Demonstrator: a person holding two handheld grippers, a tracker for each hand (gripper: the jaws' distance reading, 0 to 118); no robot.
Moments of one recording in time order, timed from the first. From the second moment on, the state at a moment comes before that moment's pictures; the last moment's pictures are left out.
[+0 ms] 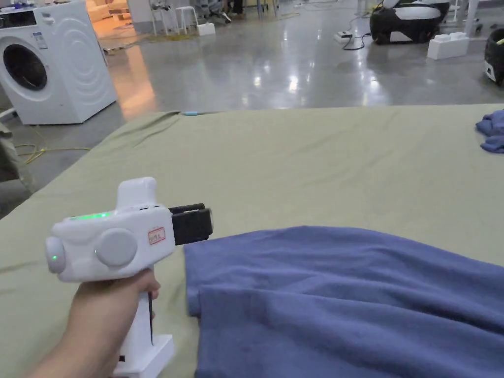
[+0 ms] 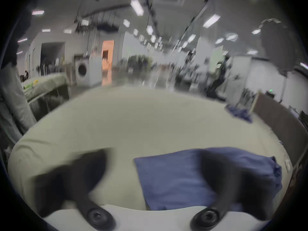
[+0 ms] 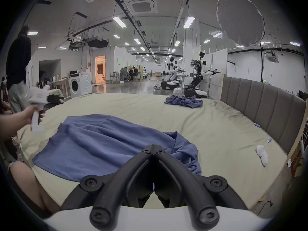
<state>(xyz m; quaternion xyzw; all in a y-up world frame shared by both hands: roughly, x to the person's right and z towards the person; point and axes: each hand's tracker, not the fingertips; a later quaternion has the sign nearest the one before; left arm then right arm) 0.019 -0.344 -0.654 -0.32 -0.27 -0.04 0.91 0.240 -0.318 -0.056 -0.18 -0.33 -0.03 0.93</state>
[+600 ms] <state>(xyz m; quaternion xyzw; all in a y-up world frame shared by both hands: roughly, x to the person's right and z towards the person) 0.039 -0.348 -0.598 -0.29 -0.35 -0.11 0.88 0.277 -0.341 -0.059 -0.23 -0.33 -0.05 0.91</state>
